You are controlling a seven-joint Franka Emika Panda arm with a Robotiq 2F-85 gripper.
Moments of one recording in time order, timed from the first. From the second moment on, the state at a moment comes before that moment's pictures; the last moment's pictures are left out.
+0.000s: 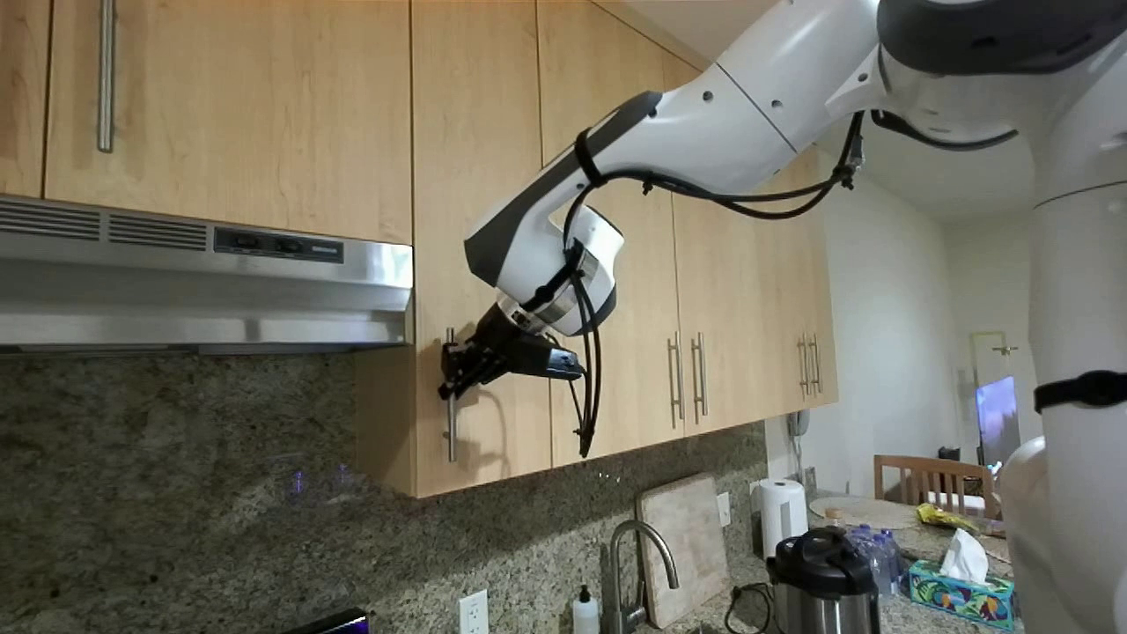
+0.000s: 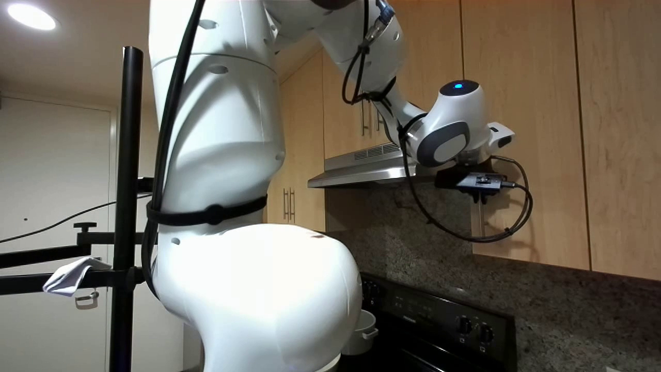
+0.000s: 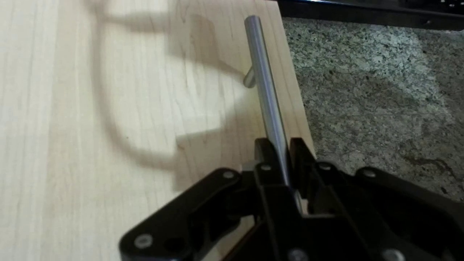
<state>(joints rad) 0.26 -0.13 -0.10 -2.22 0.71 2.94 -0.64</state>
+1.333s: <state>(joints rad) 0.26 -0.16 -0.08 -2.27 0.70 3.02 -0.64</state>
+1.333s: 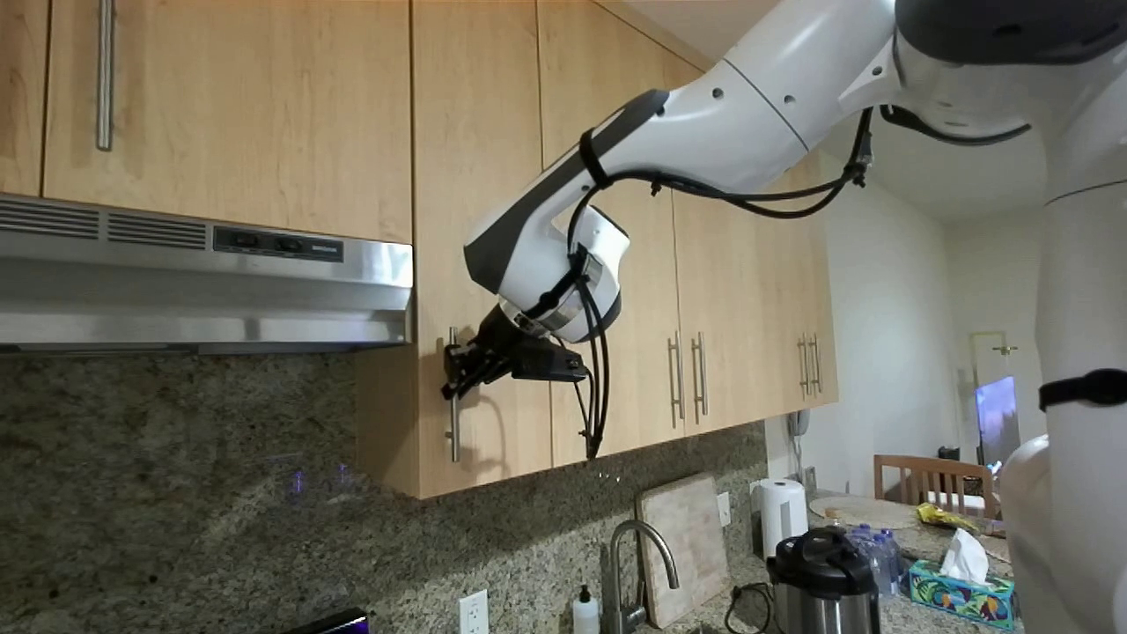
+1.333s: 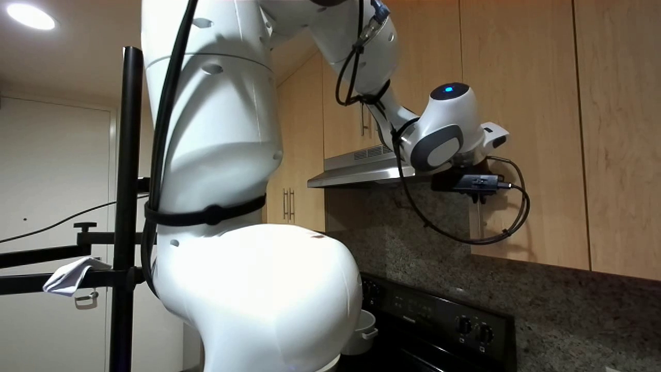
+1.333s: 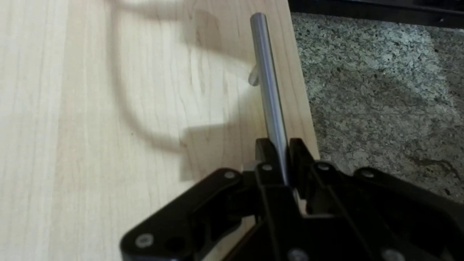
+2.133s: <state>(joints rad) 0.26 -0.38 -0.12 -2.43 0.70 2.82 -0.71</state>
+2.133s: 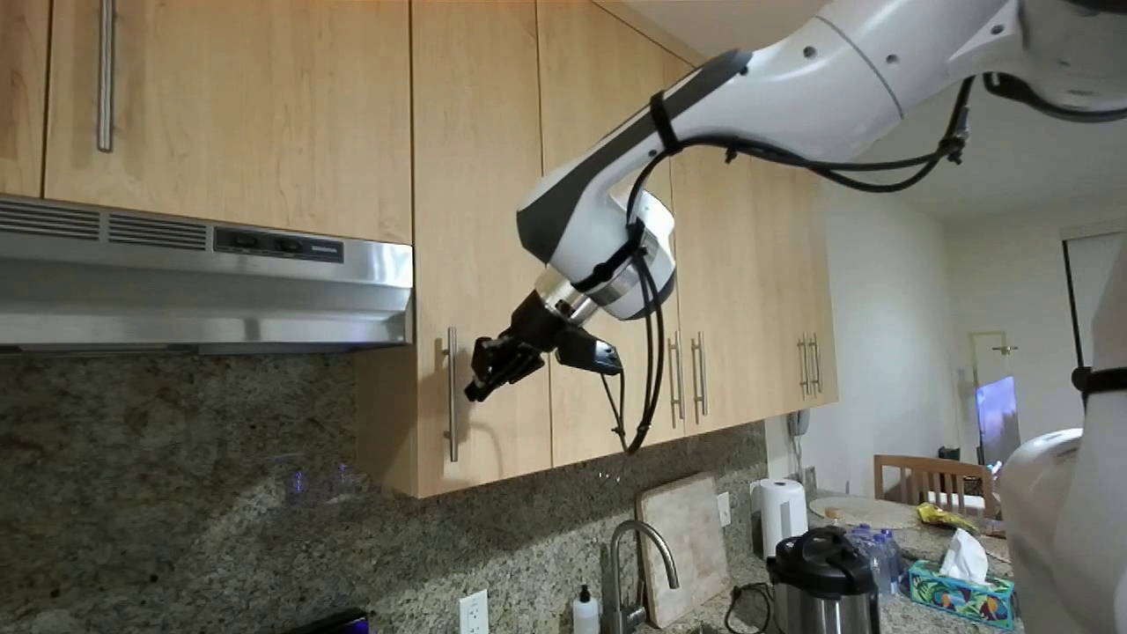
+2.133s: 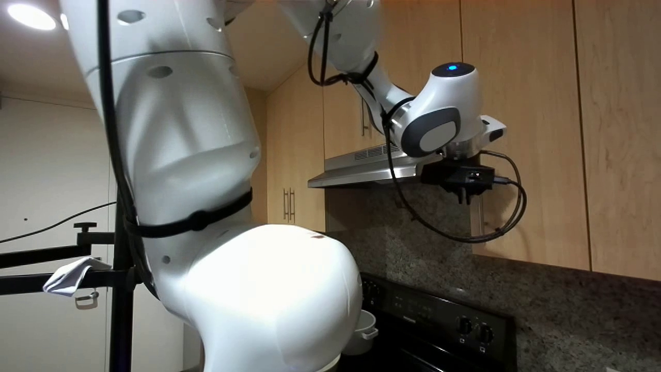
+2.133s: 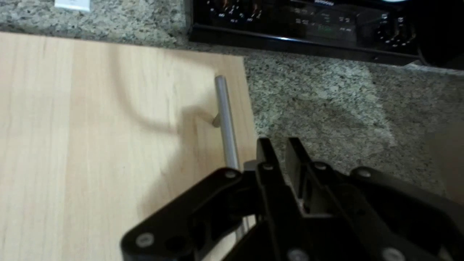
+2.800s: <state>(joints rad) 0.25 -0.68 -0.16 -2.61 0.59 2.65 -0.68</state>
